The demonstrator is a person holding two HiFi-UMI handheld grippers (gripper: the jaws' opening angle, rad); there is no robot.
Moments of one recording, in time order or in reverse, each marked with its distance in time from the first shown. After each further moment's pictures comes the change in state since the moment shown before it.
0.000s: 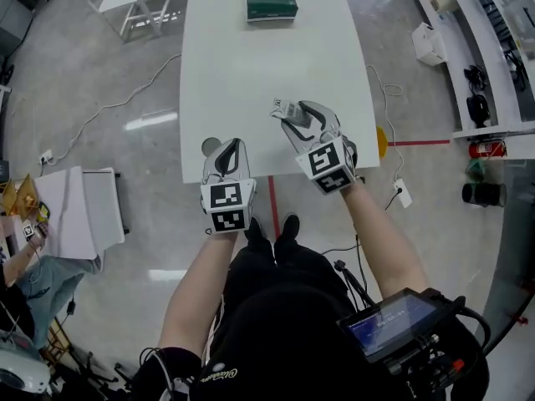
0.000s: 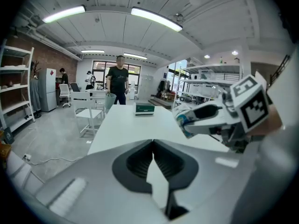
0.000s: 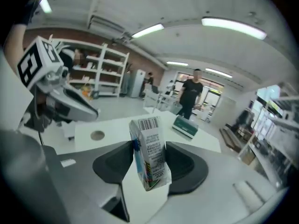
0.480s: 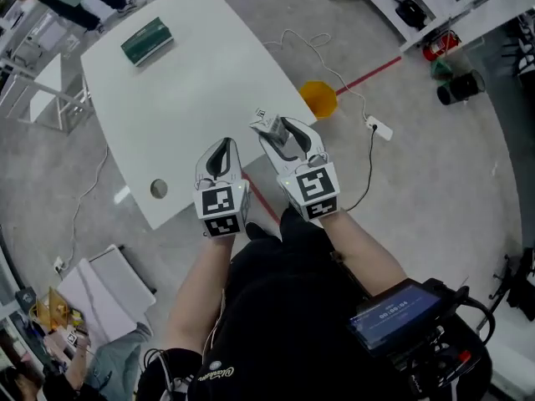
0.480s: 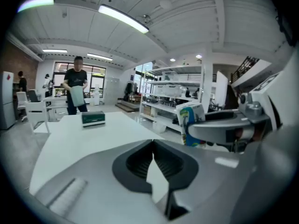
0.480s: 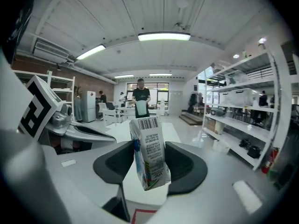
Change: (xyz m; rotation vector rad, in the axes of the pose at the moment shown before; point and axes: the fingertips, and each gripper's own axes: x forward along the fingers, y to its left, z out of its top) left arm 0.031 -0.178 0.030 0.194 -0.039 -0.362; right arm -0.162 -0.050 -0.072 0.540 -0.115 -0.425
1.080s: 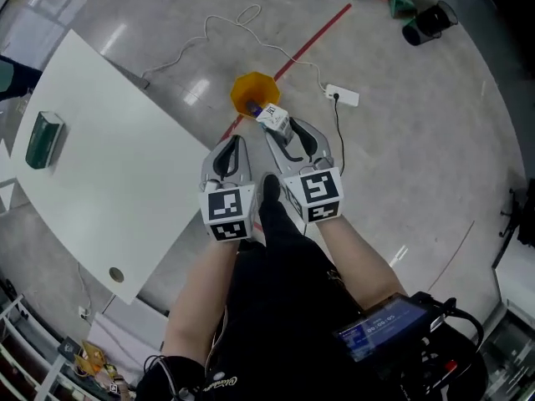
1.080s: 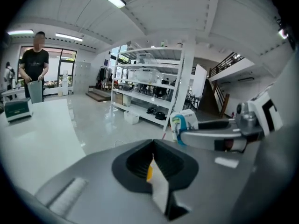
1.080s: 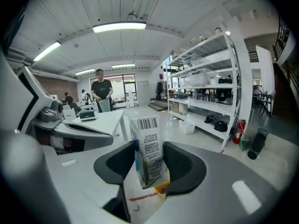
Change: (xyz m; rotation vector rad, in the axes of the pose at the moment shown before) left arm 0.226 -0.255 -0.004 0.093 0.146 -0.311; right arm -0.047 -0.303 -0.130 0.260 0.121 -0.335
